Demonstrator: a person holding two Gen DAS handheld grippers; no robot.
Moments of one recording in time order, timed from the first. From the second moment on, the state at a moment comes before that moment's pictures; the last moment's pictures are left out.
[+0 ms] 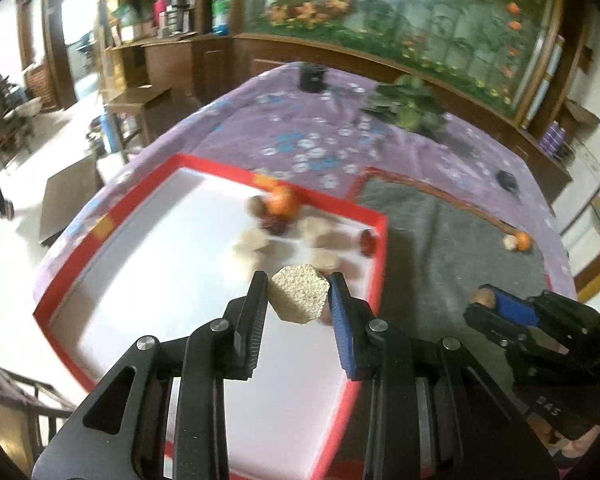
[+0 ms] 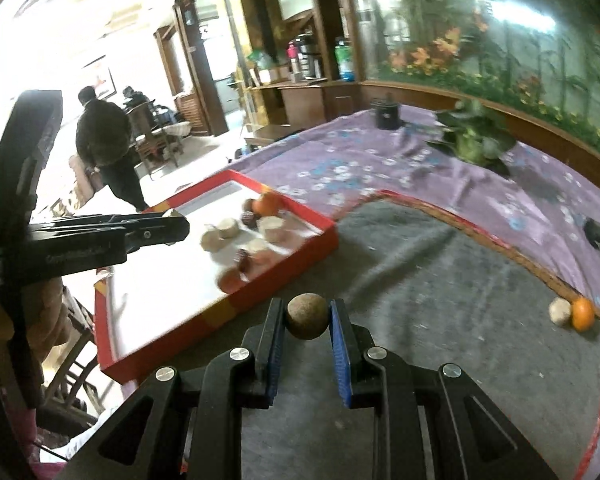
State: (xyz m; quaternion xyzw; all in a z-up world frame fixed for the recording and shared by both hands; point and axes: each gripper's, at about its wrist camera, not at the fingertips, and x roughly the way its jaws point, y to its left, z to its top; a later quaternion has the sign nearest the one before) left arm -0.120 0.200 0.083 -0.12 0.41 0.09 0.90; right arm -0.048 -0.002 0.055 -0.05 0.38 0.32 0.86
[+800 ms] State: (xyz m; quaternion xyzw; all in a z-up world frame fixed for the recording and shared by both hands) left arm -0.117 0.241 0.037 -0.14 0.45 0.12 0.87; right arm -0.042 0.113 0.026 -0.10 0.42 0.42 0.80
